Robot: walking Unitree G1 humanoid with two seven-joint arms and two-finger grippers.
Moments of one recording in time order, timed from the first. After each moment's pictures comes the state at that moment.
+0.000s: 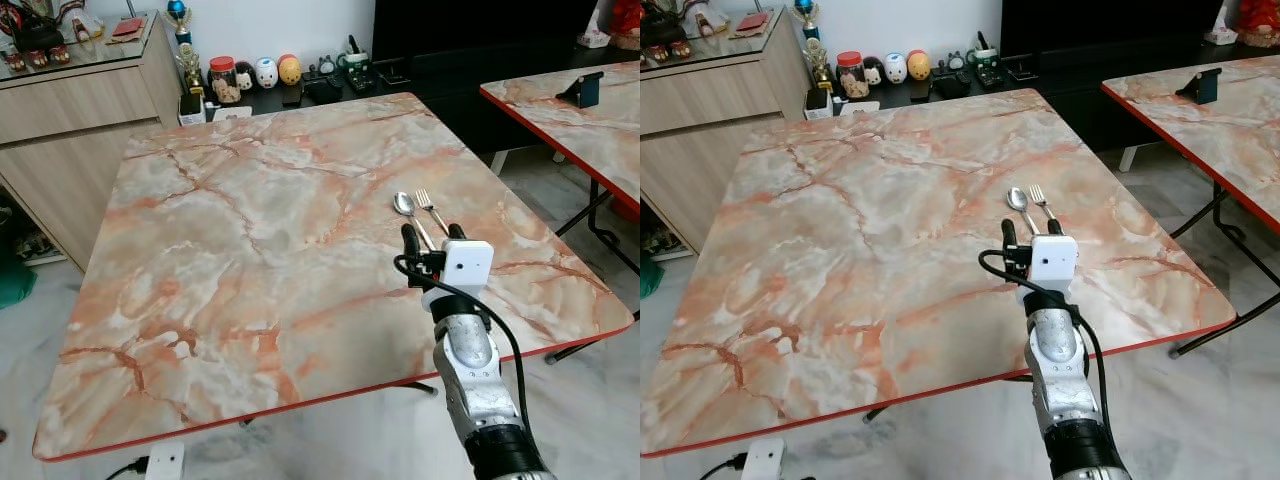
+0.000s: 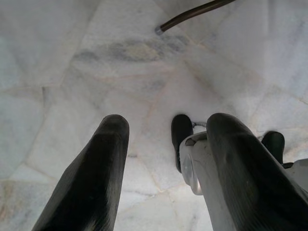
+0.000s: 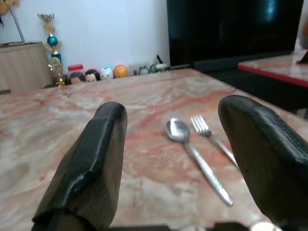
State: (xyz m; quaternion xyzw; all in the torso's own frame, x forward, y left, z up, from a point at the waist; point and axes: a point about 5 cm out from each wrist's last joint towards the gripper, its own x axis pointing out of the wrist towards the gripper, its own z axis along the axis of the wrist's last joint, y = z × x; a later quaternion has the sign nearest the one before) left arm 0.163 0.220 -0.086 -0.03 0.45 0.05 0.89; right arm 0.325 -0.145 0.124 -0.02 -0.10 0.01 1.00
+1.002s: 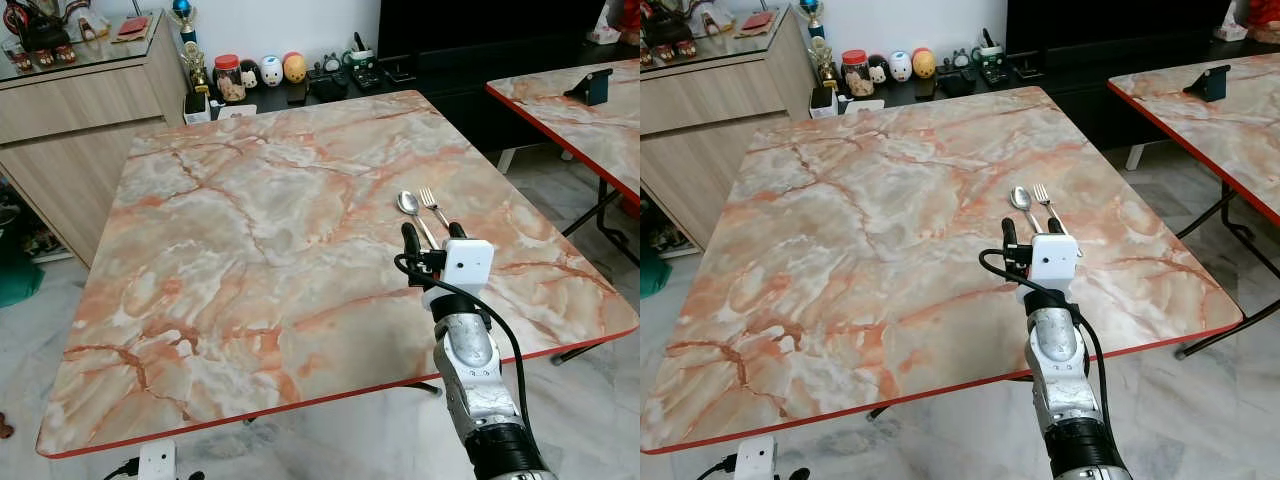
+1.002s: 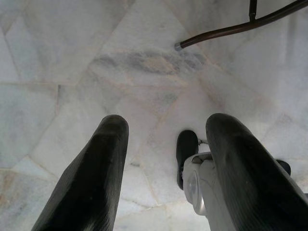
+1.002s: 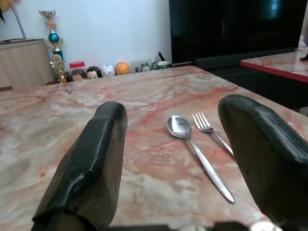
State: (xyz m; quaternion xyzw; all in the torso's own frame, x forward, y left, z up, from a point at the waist) left arm 0.165 0.225 -0.083 -0.05 0.42 0.11 0.90; right arm 0.326 -0.146 0.124 -0.02 -0.10 0.01 1.00
